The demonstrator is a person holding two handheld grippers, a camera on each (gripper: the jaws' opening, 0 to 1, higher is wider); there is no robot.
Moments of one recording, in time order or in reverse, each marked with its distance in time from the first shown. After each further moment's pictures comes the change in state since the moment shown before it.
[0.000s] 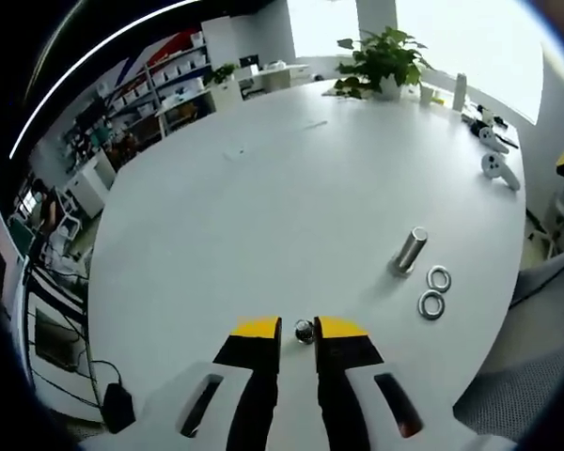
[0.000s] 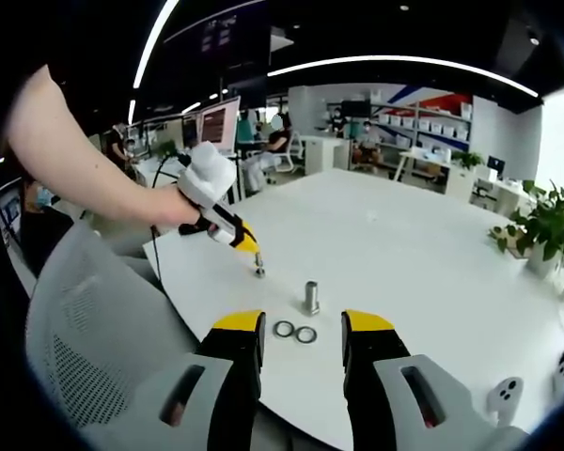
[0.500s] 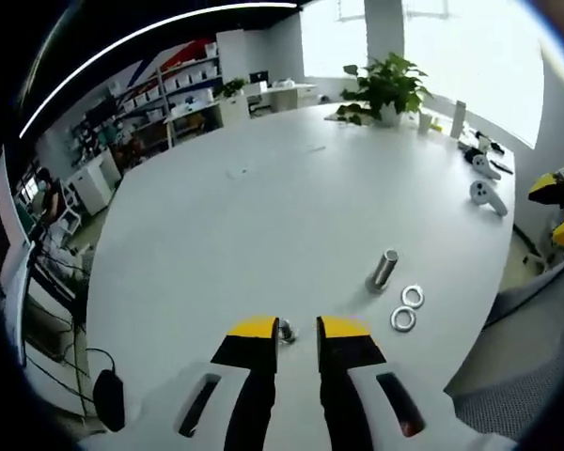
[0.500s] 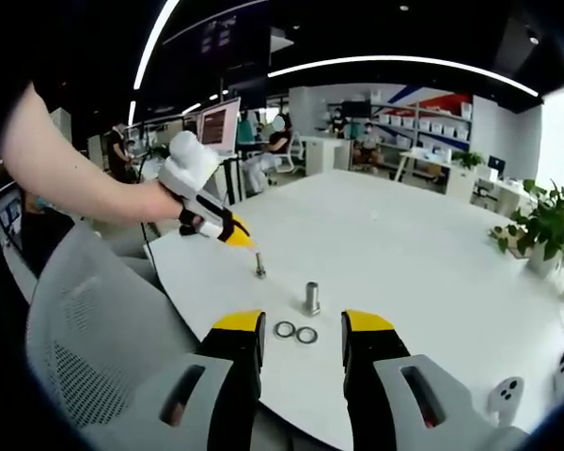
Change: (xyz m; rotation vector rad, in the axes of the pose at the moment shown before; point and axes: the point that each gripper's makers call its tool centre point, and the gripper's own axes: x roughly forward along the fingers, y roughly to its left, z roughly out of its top) left arm -0.036 -0.020 0.010 -0.056 -0.096 -0.023; right arm 0.000 0.000 0.001 0.001 -0.005 0.004
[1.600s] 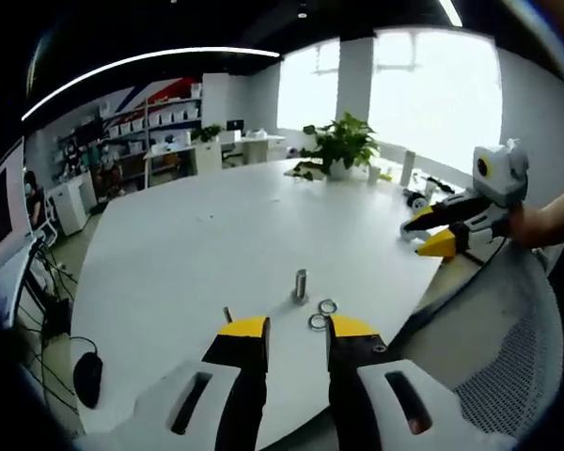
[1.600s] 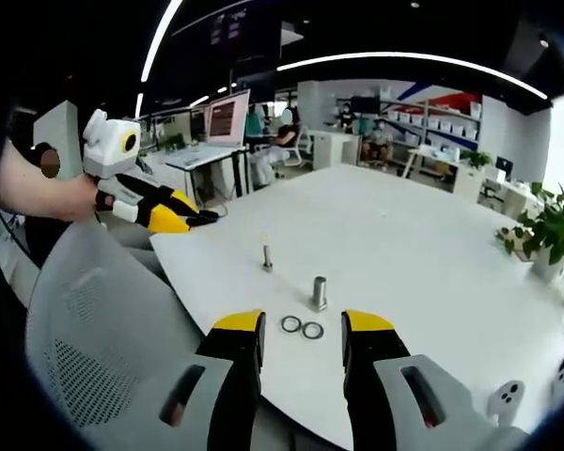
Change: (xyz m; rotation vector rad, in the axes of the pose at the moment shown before) left arm -0.106 -0.055 -0.008 -0.011 -0.252 -0.168; right arm 0.003 0.008 -0.005 -0.024 0.033 0.030
